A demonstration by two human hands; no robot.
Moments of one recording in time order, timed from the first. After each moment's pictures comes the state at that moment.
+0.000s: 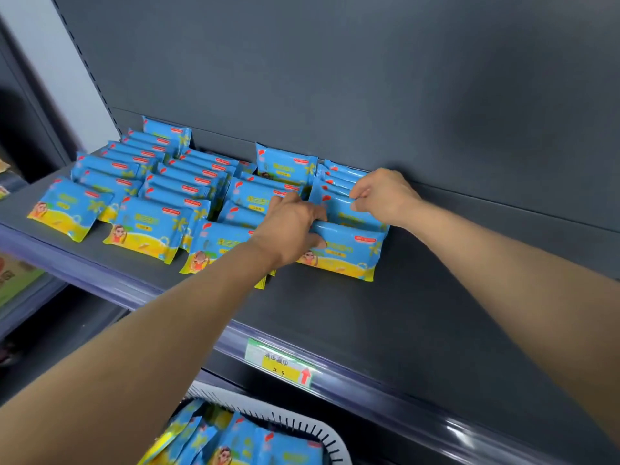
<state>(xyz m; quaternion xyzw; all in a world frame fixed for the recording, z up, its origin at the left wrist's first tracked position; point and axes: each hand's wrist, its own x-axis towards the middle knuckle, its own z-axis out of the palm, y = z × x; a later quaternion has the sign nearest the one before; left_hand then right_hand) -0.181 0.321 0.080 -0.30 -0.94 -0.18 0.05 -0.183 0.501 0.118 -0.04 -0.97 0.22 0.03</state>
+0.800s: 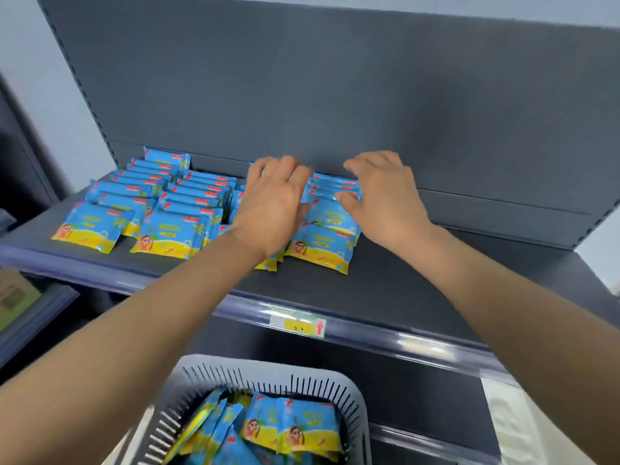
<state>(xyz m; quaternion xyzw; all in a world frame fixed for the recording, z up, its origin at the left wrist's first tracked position) -0.088 0.260 0.167 -0.36 -0.88 -0.12 0.29 -0.027 0.416 0.197 -0.01 -0.97 0.06 0.24</state>
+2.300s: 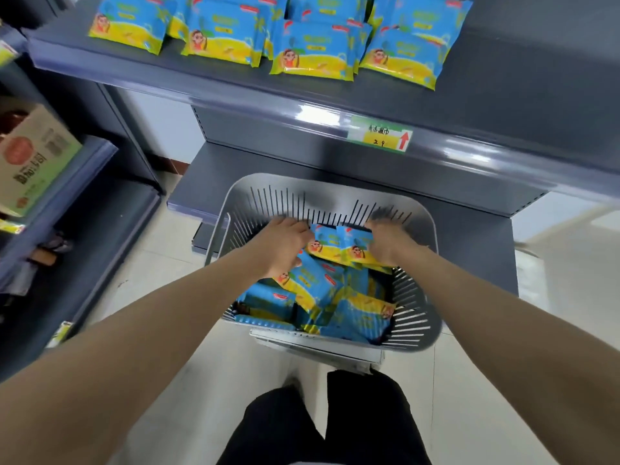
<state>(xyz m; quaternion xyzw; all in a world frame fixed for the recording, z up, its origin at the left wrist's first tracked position) 0.042 0.101 -0.104 -0.45 -0.88 0.01 -0.12 0.085 0.322 -0.115 -0.11 -0.96 0.07 -0.25</state>
